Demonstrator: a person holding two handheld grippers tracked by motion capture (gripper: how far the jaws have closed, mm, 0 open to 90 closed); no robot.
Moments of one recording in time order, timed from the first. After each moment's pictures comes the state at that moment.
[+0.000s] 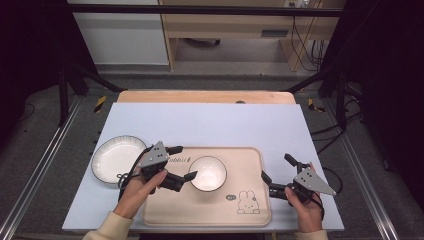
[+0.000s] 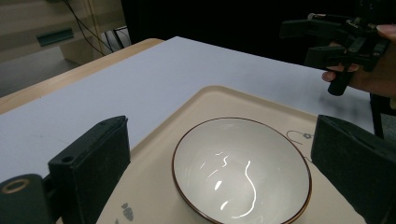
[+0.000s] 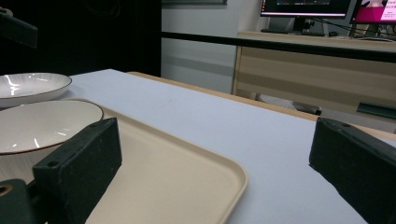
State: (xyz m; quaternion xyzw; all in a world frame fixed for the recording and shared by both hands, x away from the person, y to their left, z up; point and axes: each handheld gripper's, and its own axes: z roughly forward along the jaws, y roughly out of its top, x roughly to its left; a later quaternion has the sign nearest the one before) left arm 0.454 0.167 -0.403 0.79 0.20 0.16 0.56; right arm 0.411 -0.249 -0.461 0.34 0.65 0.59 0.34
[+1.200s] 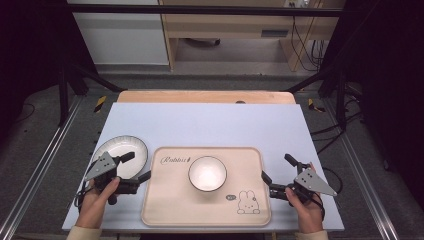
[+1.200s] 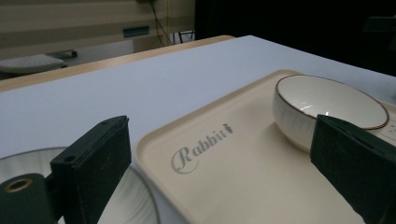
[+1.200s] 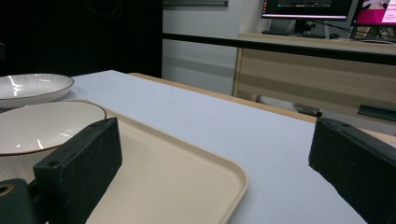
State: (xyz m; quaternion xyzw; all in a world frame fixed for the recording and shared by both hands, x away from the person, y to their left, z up) left arm 0.435 0.292 -0.438 0.73 0.33 0.21 0.56; right arm 0.409 -0.249 -0.460 0.33 0.65 0.59 0.35
